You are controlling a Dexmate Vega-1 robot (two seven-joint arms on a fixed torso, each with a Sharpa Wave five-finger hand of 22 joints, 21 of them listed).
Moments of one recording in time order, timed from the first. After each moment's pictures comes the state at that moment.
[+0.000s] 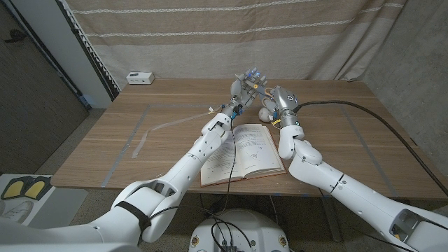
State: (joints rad) left arm 0.62 -0.01 0.44 -1.07 -1.01 -0.11 -0.37; left_hand 0.56 -0.17 0.62 -0.08 0.26 0.80 -0.22 0.41 0.26 0.89 -0.22 0.45 0.24 0.63 -0.06 0.18 0.19 0.42 -0.04 0.36 0.19; right arm -0.81 -0.57 -0.75 -1.81 -0.58 -0.62 -0.54; right_hand 1.13 0.19 0.17 -0.09 0.27 0.90 0.00 0.37 0.52 0.59 -0.01 1.03 1.00 0.67 -0.06 1.01 0.95 0.58 -0.06 0.76 0.58
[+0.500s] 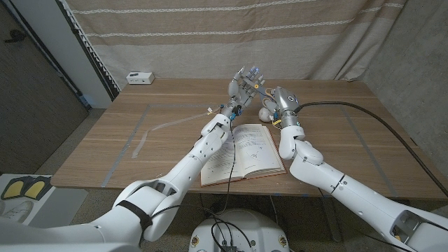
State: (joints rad) left arm 0.62 -0.02 0.43 -1.03 -0.99 -0.17 -0.40; left_hand 0.48 -0.18 0.48 -0.15 0.31 0.62 -0.22 0.32 0.24 0.59 -0.21 0.24 0.24 0.42 -0.04 0.18 0.19 0.34 -0.04 0.26 0.19; right arm -0.82 -0.57 -0.74 -1.82 -0.55 -0.60 -0.54; right_hand 1.13 0.18 0.16 -0.08 0.27 0.91 -0.01 0.34 0.53 0.61 0.01 1.05 0.97 0.72 -0.07 1.06 0.89 0.60 -0.06 0.86 0.61
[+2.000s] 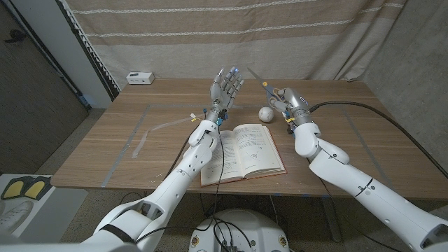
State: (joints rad) left arm 0.78 0.09 0.41 -1.26 -0.93 -0.31 -0.24; left_hand 0.43 -0.17 0.43 -0.15 0.35 0.68 -0.21 0.33 0.24 0.62 -0.21 0.25 0.25 0.40 -0.04 0.19 0.19 0.34 -0.04 0.24 0.19; right arm -0.95 -0.66 -0.54 -1.98 -0.25 -0.45 -0.43; right_hand 1.14 0.18 0.17 -0.06 0.26 0.91 0.00 0.30 0.55 0.60 0.00 1.10 1.03 0.76 -0.08 1.17 0.83 0.60 -0.06 1.05 0.66
